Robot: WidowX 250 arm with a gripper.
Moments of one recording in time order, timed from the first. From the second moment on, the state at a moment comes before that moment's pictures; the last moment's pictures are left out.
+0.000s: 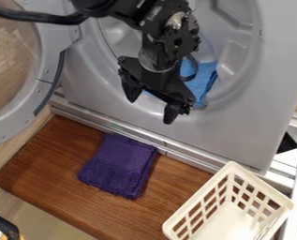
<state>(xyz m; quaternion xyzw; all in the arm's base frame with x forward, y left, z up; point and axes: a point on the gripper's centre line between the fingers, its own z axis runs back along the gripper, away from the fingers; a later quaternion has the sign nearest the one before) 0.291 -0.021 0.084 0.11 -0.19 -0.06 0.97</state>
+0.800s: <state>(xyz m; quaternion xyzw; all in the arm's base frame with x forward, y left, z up) 0.308 0.057 -0.001 0.06 -0.09 0.00 0.99</state>
